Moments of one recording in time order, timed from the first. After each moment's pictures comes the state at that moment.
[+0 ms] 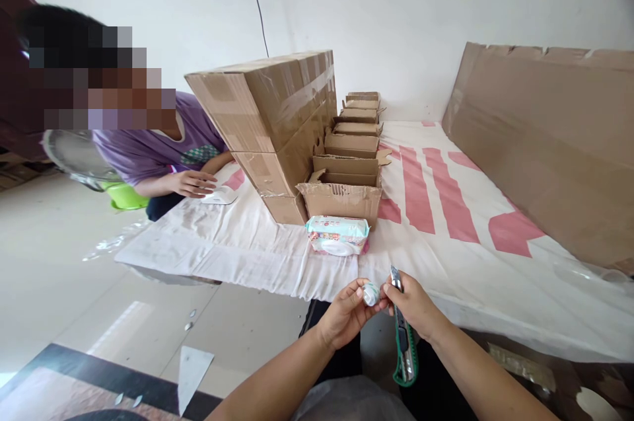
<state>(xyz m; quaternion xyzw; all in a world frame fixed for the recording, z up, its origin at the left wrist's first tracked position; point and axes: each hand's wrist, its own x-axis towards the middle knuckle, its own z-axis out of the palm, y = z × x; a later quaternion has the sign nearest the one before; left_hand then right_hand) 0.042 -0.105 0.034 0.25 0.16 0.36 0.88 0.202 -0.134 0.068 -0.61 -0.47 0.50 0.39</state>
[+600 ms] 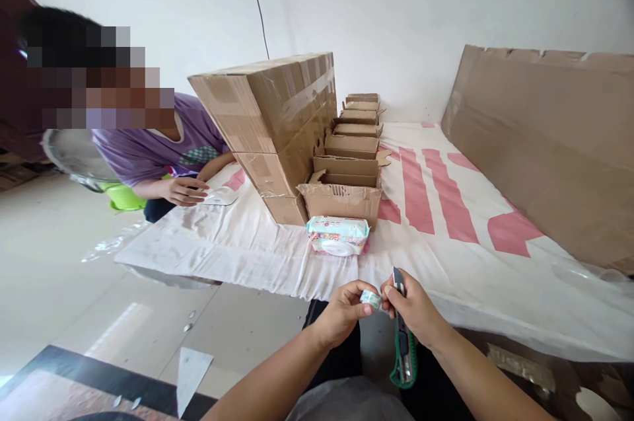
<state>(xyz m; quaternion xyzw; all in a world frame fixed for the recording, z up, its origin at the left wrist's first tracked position) 0.037 -0.104 0.050 0.40 0.19 0.36 0.82 0.194 -0.144 0.091 -0.56 -0.45 0.52 0.46</state>
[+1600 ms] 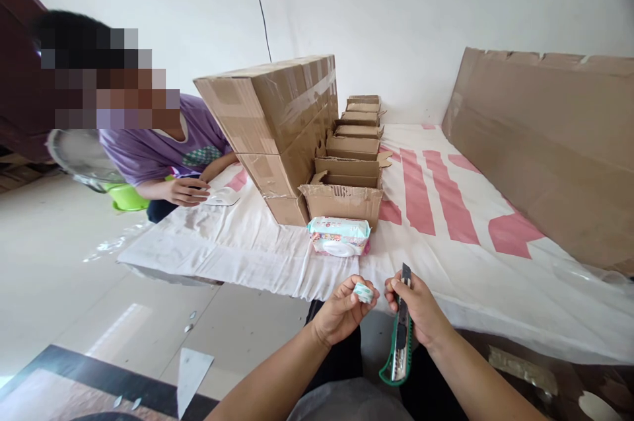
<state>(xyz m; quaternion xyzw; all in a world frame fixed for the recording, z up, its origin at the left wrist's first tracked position) 0.030 -0.100 0.043 0.25 0.12 0.36 0.89 0.191 -0.142 0.087 -0.51 -0.28 0.59 0.56</state>
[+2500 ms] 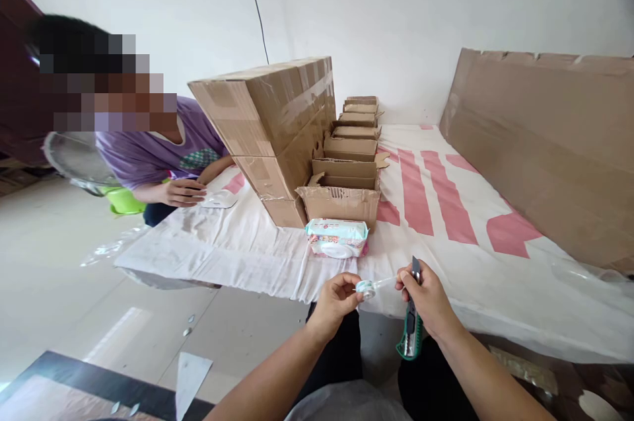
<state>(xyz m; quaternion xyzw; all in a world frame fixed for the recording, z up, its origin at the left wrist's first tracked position) 0.026 -0.090 0.051 0.47 0.32 0.43 0.71 0.216 -0.135 0.085 -0.62 -0.38 0.42 0.54</state>
